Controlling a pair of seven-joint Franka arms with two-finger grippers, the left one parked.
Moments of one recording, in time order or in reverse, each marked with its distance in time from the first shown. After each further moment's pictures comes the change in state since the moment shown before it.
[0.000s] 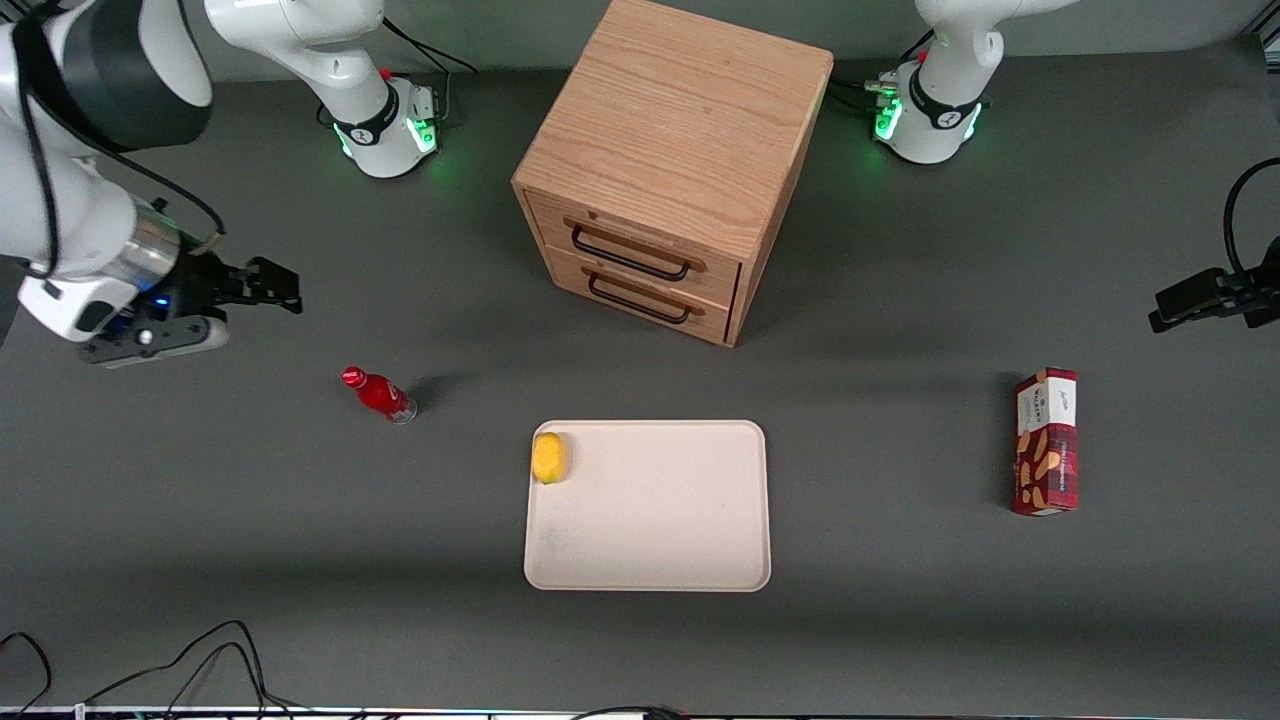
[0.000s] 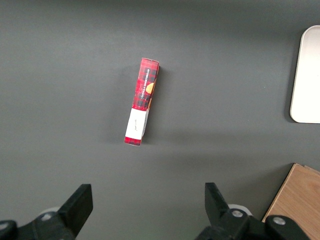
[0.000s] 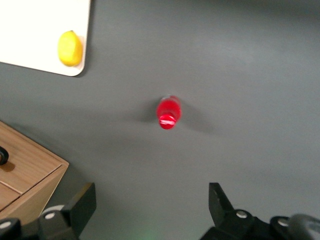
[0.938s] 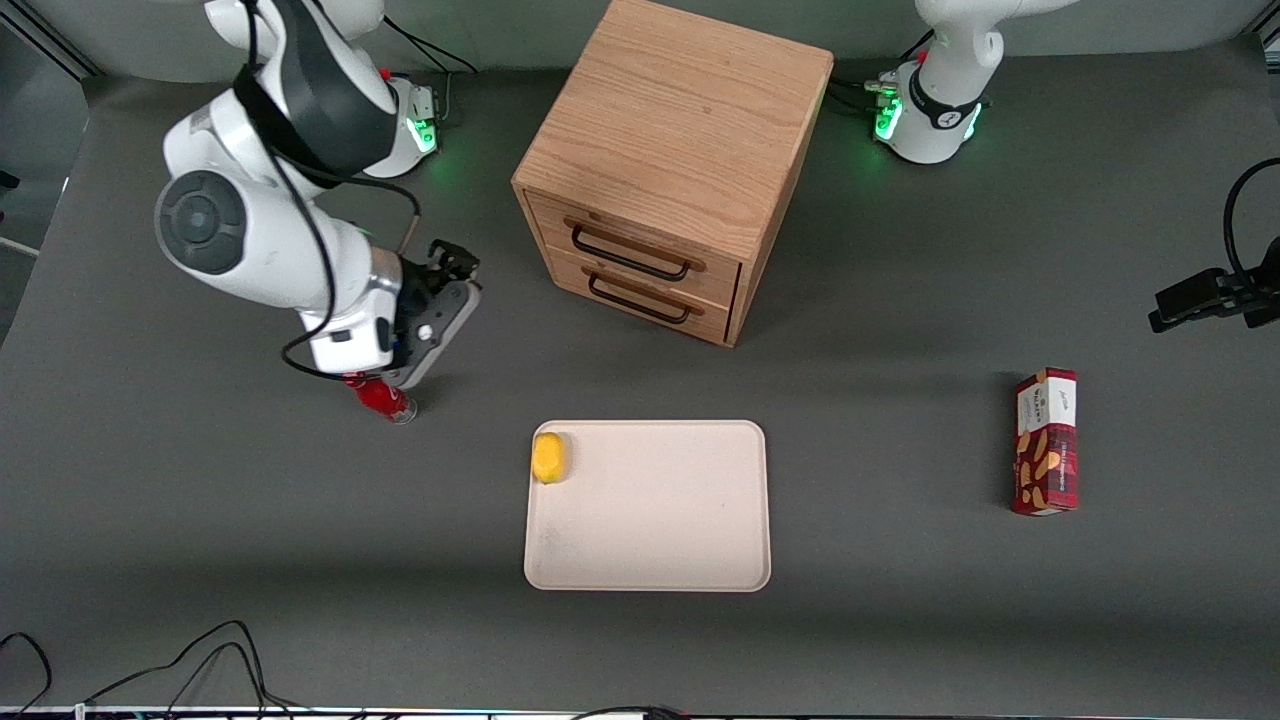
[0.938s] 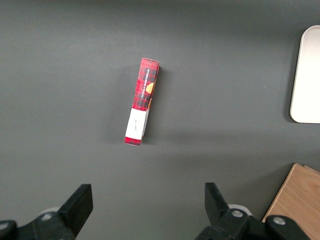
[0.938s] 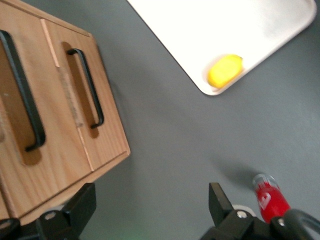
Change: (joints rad) arm 0.010 0.239 0.308 0.193 0.116 -0.001 -0.384
